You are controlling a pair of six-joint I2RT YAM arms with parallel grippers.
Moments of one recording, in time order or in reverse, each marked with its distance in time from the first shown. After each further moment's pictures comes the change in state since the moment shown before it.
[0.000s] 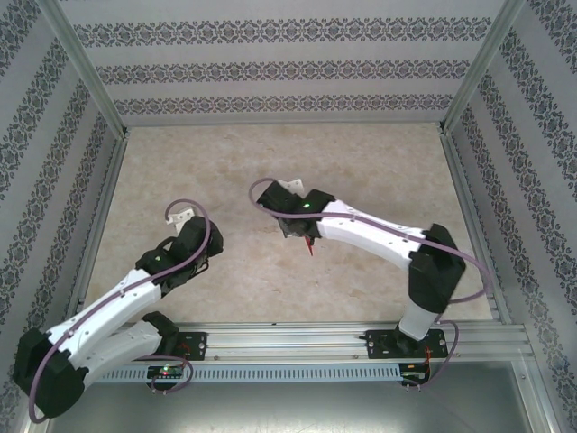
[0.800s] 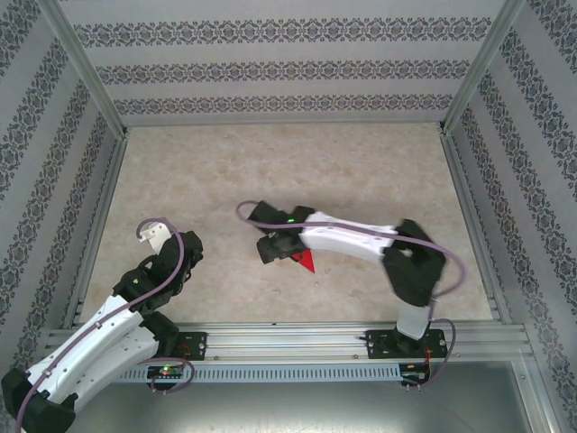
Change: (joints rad) left arm 0.000 -0.224 -0.067 -0.129 -0.175 -0.067; right arm -0.003 -0.025 -0.189 0.257 -0.483 0.025
